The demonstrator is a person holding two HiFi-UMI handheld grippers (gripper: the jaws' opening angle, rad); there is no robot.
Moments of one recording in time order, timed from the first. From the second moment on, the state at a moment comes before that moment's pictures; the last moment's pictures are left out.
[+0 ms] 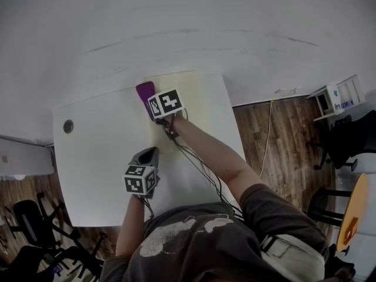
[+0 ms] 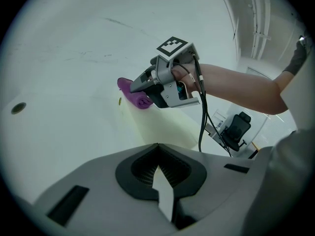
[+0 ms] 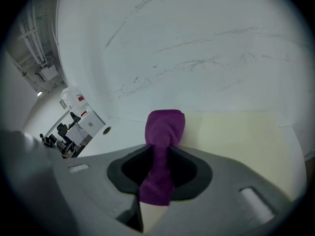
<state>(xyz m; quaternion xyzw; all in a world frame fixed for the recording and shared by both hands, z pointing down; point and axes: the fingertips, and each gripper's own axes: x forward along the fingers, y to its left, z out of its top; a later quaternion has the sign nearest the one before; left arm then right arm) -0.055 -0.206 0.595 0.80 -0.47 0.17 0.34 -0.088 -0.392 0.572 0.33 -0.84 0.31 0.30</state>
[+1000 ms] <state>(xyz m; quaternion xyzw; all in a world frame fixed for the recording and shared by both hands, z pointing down) -0.053 -0.206 0.593 0.79 -0.47 0.19 0.34 0.056 -0.420 0.577 0.42 -0.80 0.32 0.29</state>
